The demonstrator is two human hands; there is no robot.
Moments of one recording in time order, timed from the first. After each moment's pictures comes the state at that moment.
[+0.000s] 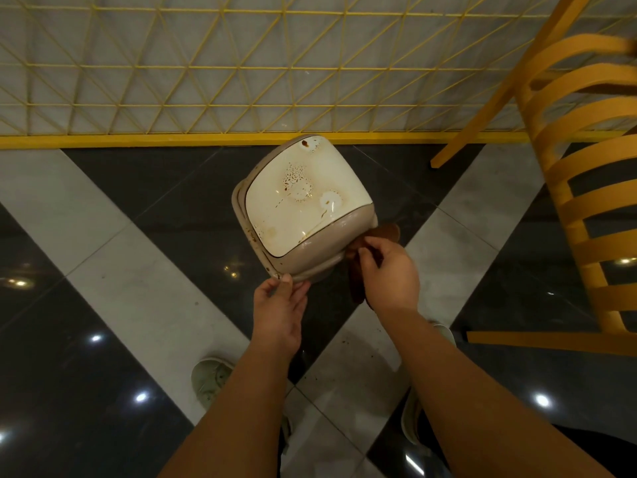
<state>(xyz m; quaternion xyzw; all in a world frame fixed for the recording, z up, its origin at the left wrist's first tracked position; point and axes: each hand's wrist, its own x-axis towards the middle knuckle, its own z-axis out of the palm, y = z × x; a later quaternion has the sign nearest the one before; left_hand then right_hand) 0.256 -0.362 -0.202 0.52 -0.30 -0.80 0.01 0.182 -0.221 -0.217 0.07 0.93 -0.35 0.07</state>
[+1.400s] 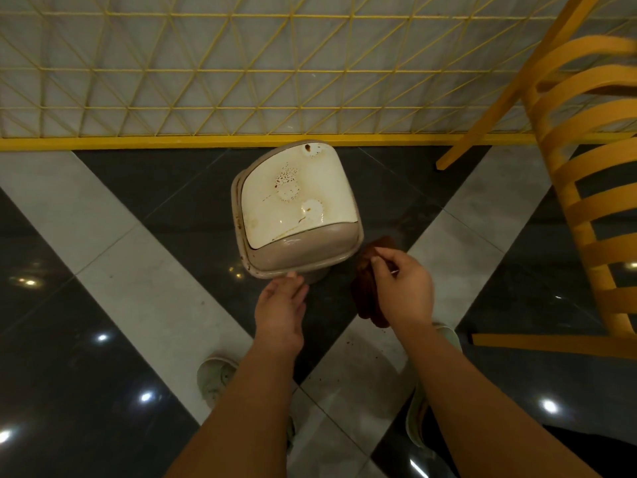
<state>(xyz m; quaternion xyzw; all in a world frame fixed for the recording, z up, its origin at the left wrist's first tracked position) 0.255 -0.365 -0.206 0.52 -0.33 -0.78 -0.02 0.196 -0.209 -0.209 0.10 0.91 -0.40 0.08</state>
